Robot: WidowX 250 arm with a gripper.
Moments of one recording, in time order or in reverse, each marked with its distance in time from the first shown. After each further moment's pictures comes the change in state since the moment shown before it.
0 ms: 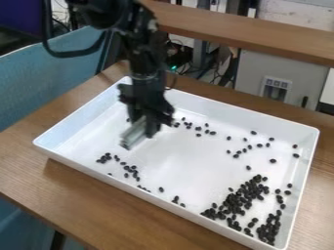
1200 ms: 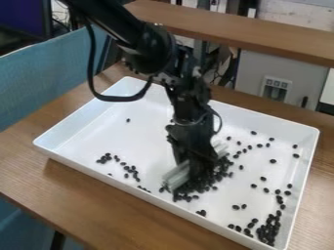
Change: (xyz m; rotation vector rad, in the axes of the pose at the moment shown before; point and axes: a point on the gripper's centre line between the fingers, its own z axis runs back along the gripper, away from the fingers) arm -0.013 -0.124 -0.034 -0.233 -0.002 -0.295
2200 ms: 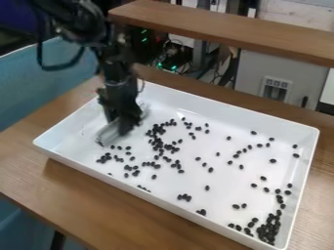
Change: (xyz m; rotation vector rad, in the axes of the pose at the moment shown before) arm -0.028 0.175 0.026 0.215 0.012 0.200
